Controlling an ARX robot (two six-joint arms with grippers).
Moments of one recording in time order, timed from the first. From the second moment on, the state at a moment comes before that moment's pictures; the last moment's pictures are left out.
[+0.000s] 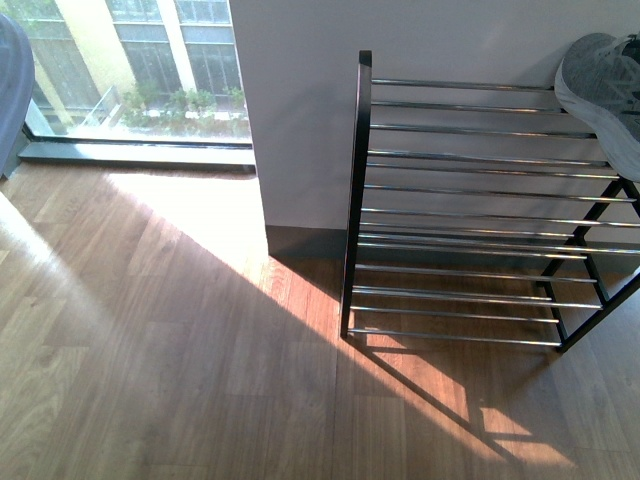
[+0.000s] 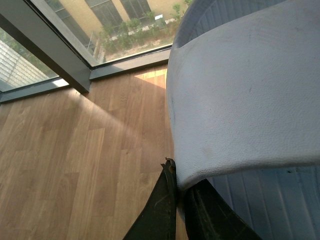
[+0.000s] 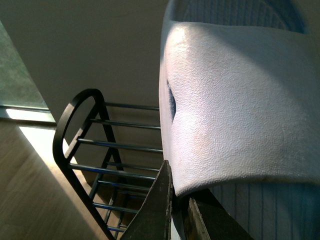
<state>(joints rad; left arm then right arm) 0.08 1.25 0.35 0.49 -0.01 0.38 0.07 1.63 0.53 0.96 -0.02 0.01</state>
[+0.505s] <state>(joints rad) 0.08 1.25 0.35 0.49 -0.01 0.38 0.16 2.07 1.22 0.30 0.15 -0.16</state>
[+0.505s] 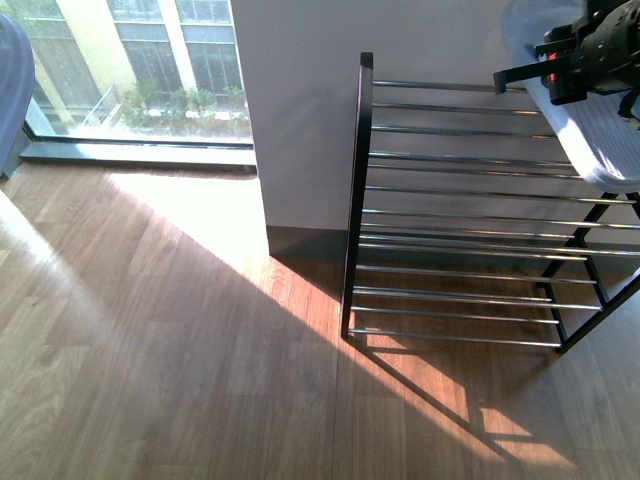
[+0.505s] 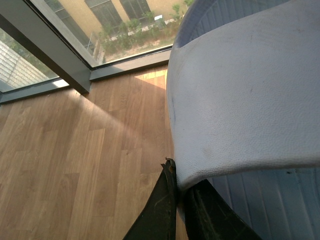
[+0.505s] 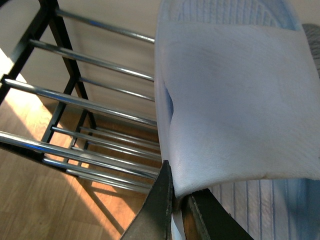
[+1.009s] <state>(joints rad) 0.08 1.25 0.35 0.49 -0.01 0.38 0.13 2.39 1.63 0.01 0.26 -0.06</state>
